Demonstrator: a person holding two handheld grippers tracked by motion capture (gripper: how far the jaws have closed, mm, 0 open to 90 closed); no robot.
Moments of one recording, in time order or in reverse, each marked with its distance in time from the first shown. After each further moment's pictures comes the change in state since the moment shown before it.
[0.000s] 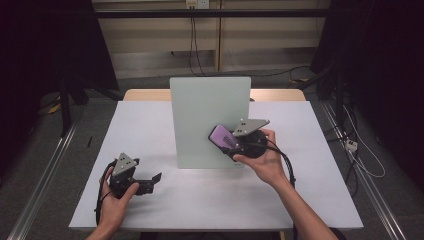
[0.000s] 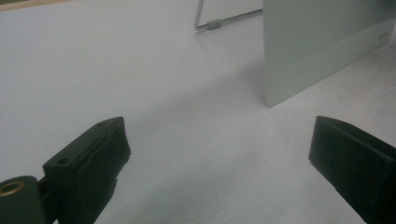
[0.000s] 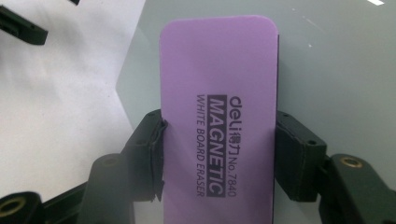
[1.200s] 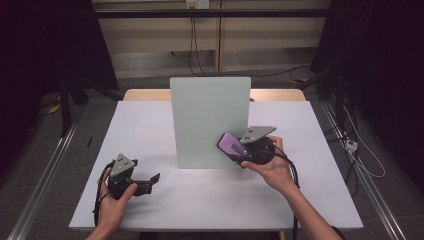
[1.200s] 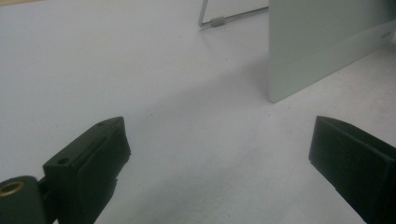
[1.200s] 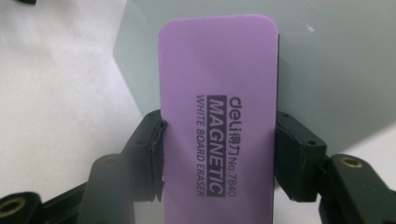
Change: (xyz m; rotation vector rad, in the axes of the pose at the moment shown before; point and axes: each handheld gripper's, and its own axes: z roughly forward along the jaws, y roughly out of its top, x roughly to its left) left arm 0.003 -0.004 -0.002 0.002 0.005 -0.021; right arm -0.006 -0.026 -0.013 0.044 -0.004 0.018
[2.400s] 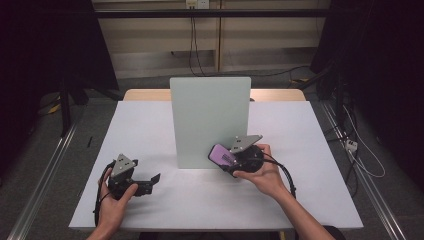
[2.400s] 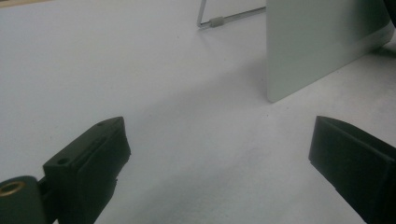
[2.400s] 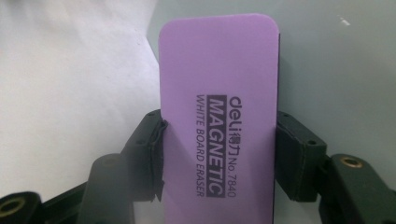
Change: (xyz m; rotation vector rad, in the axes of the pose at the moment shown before) left arm -0.001 0.001 -0.001 0.002 0.002 0.010; right arm 0.022 -0.010 0.033 0.037 0.113 -0.027
